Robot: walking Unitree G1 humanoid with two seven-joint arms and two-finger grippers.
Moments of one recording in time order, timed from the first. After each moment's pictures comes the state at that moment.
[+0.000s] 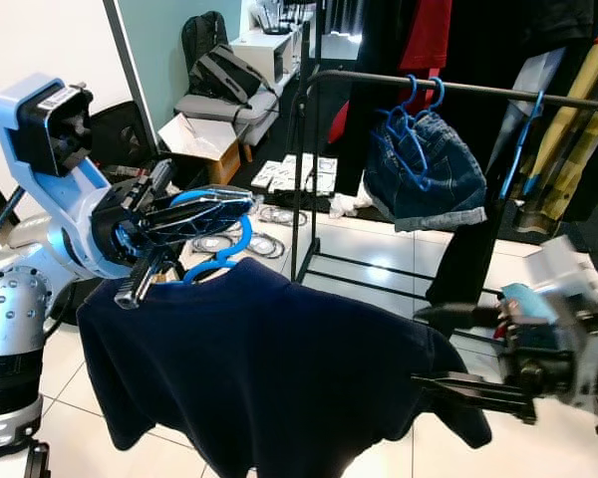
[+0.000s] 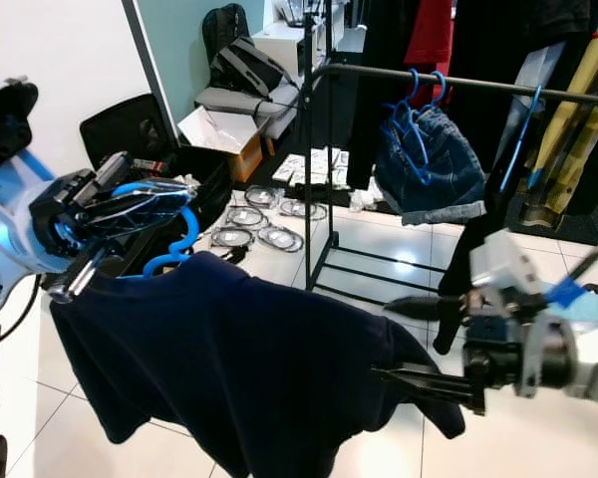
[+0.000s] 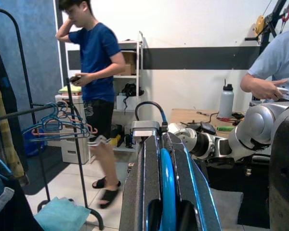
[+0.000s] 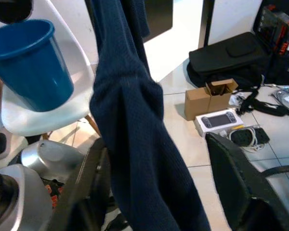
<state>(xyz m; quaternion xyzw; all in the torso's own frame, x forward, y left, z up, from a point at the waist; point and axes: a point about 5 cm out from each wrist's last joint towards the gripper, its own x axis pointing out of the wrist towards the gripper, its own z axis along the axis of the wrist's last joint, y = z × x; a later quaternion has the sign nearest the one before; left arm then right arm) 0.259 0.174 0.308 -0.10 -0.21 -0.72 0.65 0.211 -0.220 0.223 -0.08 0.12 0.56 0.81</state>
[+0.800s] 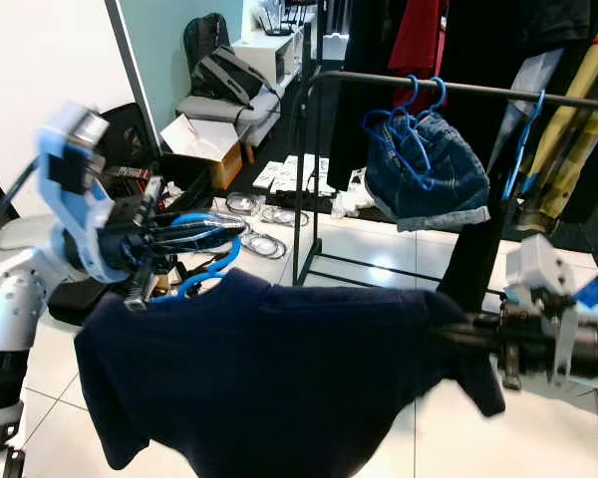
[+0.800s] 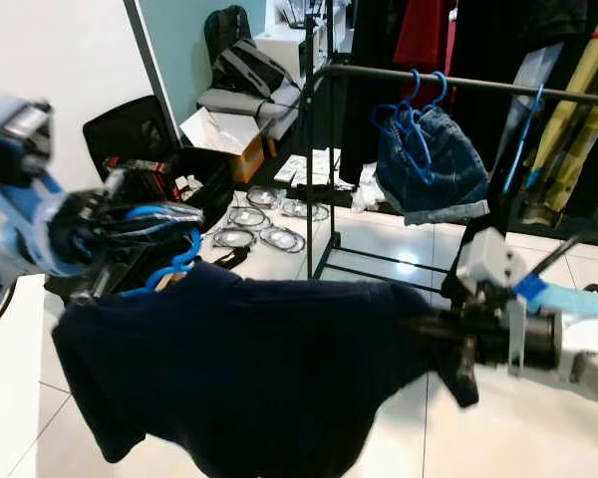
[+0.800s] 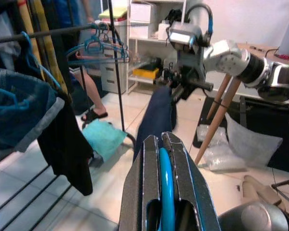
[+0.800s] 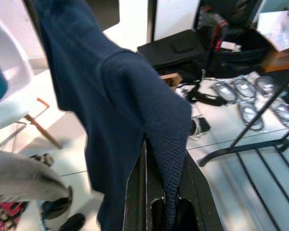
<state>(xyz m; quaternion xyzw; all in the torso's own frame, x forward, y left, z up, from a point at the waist) 0.281 0.188 0.265 0.03 -0.10 -0.67 0.74 0.236 -0.240 0.229 -0.14 0.09 0.46 0.87</state>
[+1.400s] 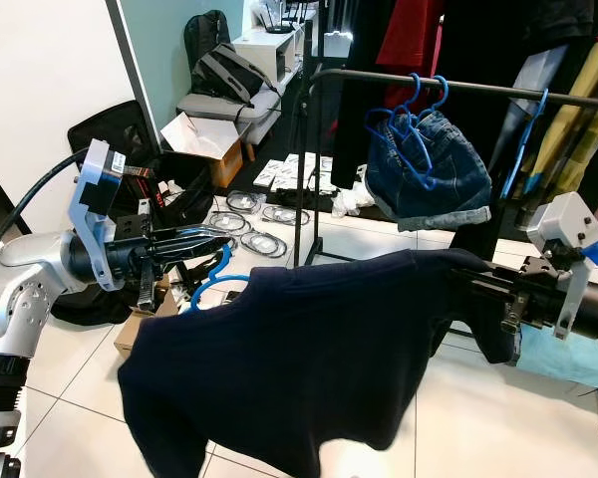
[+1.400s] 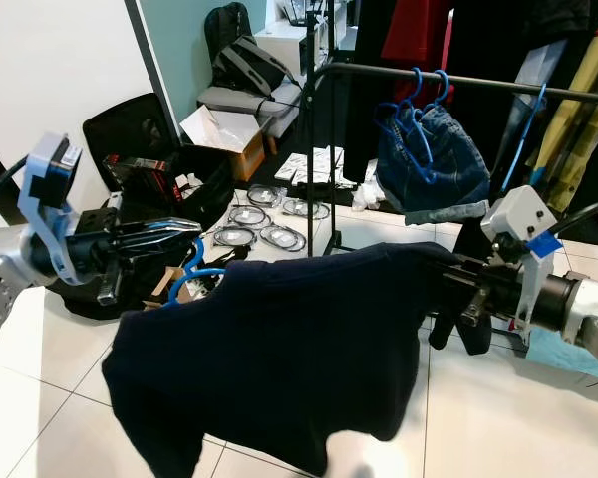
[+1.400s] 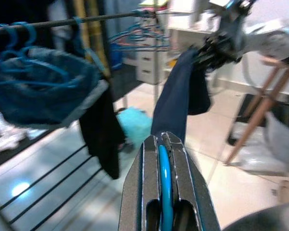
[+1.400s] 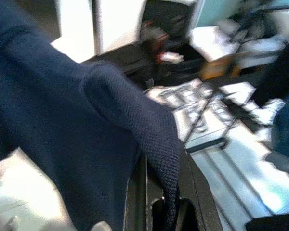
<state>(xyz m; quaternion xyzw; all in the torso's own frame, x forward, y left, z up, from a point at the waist) 0.299 0.215 0.253 0.04 -0.08 -0.59 0.80 0.262 -0.262 0.249 -0.16 0.03 0.34 0.93</state>
